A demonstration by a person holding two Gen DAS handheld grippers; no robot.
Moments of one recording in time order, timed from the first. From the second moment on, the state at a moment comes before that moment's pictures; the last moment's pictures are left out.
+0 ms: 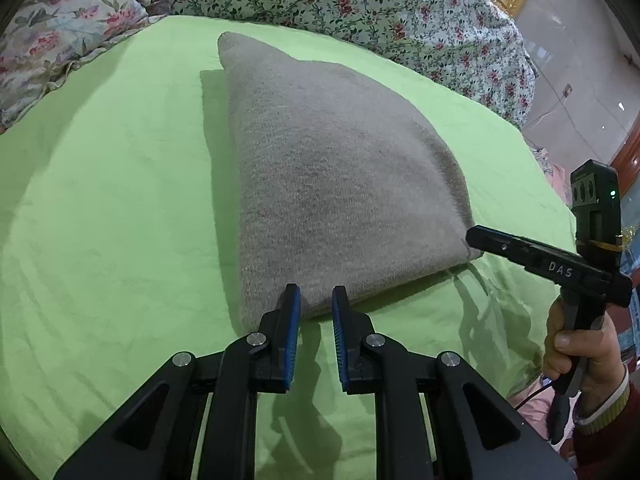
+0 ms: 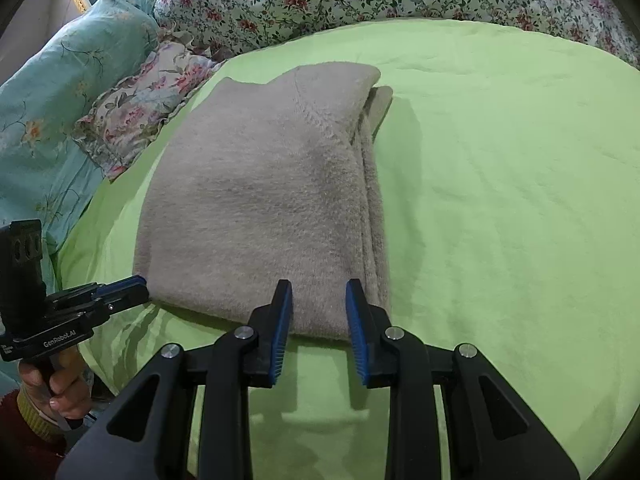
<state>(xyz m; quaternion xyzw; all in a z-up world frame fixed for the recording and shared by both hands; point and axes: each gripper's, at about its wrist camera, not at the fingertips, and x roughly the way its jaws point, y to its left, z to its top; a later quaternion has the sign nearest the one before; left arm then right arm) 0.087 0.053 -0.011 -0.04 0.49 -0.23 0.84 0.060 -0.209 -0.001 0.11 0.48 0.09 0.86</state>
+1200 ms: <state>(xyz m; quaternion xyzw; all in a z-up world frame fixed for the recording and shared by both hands) 0.107 0.070 -0.003 -0.02 0.50 -0.15 0.86 0.127 -0.196 0.028 0.11 0.46 0.11 0.88</state>
